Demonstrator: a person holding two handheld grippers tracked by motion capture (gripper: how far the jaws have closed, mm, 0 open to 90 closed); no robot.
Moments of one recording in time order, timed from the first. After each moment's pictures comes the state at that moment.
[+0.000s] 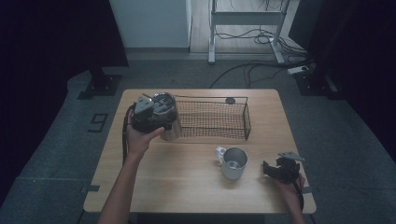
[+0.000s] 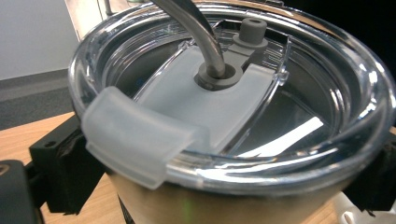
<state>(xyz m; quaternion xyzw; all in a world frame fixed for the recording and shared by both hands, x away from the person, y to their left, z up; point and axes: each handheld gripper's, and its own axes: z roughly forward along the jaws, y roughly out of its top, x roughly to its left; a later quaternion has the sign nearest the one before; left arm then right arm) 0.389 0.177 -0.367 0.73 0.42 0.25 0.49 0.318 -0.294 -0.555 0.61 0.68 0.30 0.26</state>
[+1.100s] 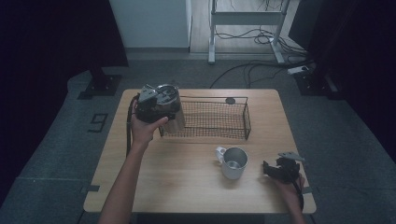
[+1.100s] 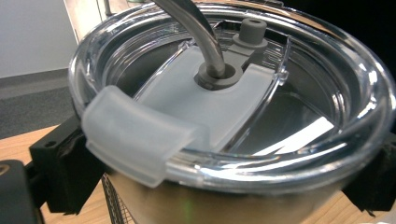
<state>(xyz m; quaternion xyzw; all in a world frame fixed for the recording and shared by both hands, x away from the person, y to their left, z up) 0.417 0.167 -0.359 0.72 0.43 0.24 0.49 0.318 -0.294 -0.556 0.61 0.68 0.31 0.26</state>
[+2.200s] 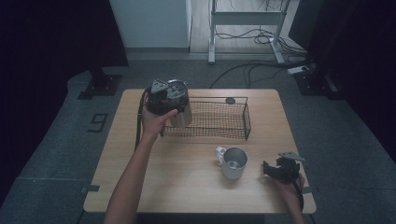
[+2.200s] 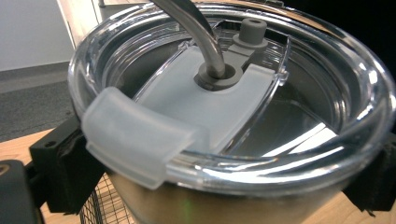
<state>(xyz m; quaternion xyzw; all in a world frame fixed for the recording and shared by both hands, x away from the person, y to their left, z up) 0.452 0.143 -0.364 0.73 0.43 0.23 0.48 0.318 -0.294 -0.556 0.61 0.68 0.30 0.26</state>
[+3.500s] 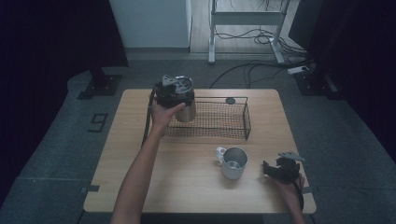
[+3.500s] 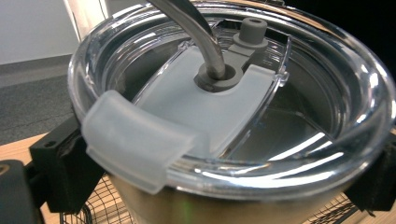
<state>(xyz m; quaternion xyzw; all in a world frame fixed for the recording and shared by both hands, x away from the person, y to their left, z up) 0.493 0.121 -0.380 0.73 0.44 0.23 0.46 0.318 -0.294 -0.556 0.61 0.68 0.30 0.26</state>
